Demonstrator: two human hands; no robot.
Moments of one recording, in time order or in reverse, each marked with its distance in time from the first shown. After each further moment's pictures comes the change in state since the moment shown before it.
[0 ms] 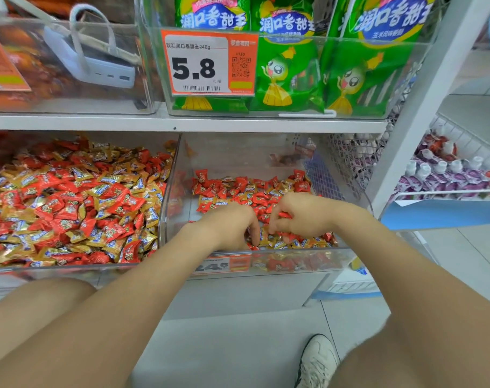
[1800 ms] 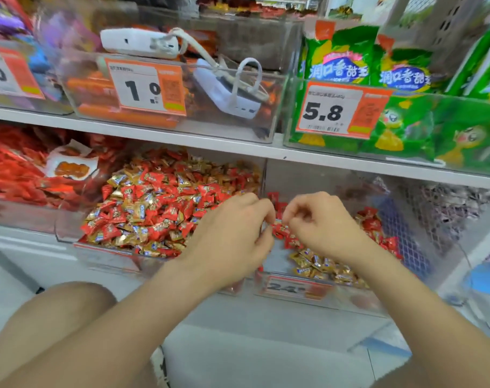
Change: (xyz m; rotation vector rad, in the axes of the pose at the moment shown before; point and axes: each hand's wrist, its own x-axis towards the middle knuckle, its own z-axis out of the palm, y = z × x) left_hand -0.159 -0.033 -0.045 0.028 0.759 -0.108; right_hand 0.026 -0.139 0.006 0.157 0.550 -0.131
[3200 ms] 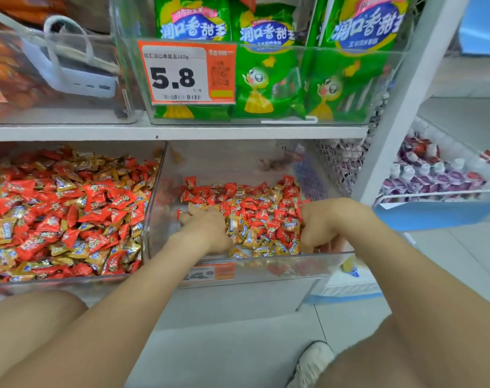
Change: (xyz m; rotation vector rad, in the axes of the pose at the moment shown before) left_hand 0.079 0.063 0.132 0.213 -0.773 -0.465; right_hand -0.052 0.120 -0.082 -0.473 -0.675 0.630
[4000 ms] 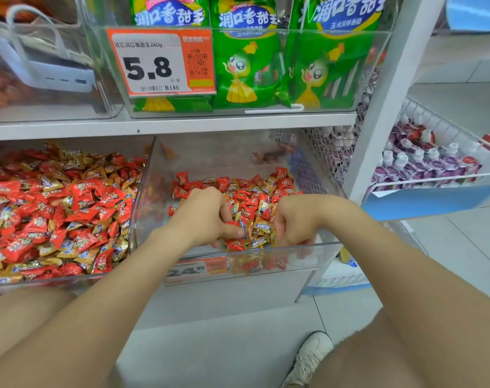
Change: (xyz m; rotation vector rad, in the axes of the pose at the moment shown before) left_hand -0.013 -0.004 -0.013 -0.395 0.134 0.393; right_hand 0.019 -0.001 0.015 0.207 -0.046 -0.318
